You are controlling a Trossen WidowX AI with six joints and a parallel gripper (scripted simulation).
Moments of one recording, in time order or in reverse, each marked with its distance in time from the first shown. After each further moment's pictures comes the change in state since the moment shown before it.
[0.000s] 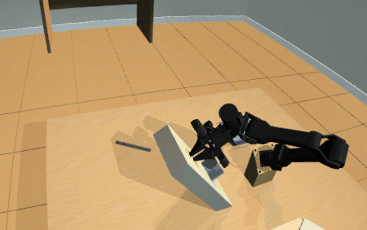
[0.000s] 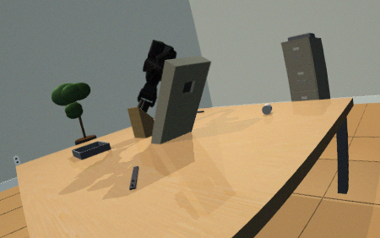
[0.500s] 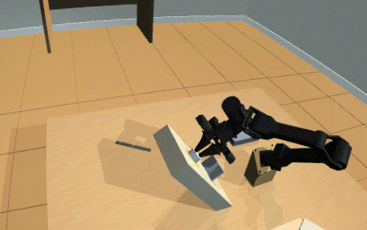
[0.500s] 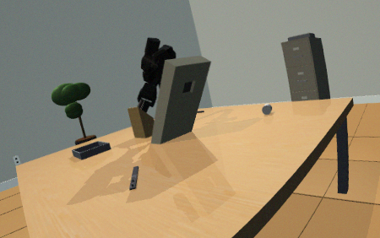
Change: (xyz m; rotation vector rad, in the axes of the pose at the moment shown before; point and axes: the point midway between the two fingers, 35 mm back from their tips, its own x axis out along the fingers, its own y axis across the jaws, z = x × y) arm -0.023 0.000 0.001 0.048 -0.009 -0.021
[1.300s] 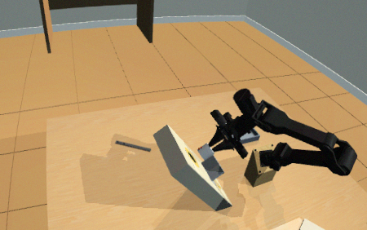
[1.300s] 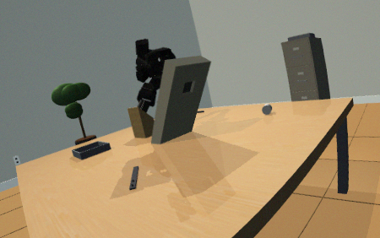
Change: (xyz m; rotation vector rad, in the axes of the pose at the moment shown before) arm -0.046 -0.018 0.008 -0.015 -0.005 0.017
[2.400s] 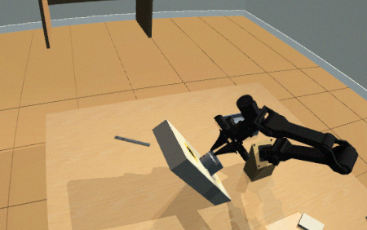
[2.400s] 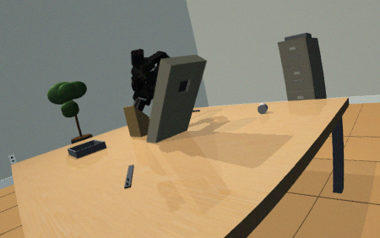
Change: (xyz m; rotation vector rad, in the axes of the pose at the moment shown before) arm 0.006 -0.049 0.020 -0.002 0.002 -0.001
